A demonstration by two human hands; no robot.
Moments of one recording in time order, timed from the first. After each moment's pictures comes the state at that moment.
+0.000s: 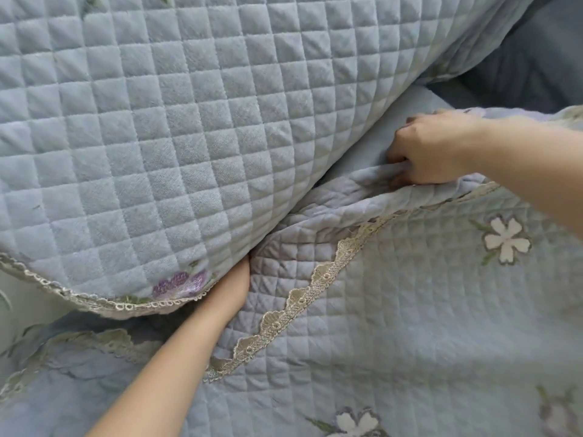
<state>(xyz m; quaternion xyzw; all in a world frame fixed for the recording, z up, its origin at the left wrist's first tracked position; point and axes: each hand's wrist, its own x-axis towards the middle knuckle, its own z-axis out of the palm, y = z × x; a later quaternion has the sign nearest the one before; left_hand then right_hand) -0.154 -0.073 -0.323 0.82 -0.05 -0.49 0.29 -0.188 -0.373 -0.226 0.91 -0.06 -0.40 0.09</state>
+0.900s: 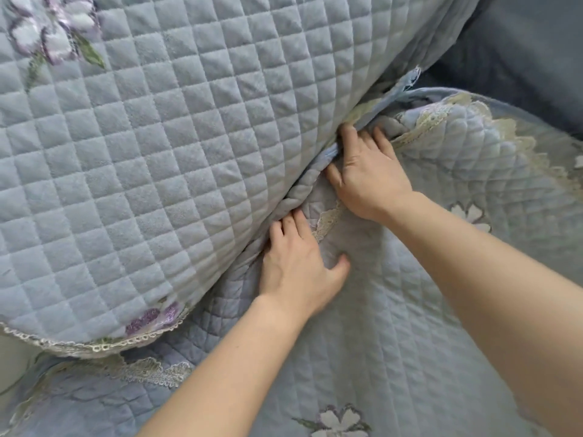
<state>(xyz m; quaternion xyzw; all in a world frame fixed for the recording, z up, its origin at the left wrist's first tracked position) -0.197 -0.181 -0.263 0.88 -0.39 -0.28 0.04 -0.215 -0.348 -0.279 0.94 -0.30 -0.08 -0.11</state>
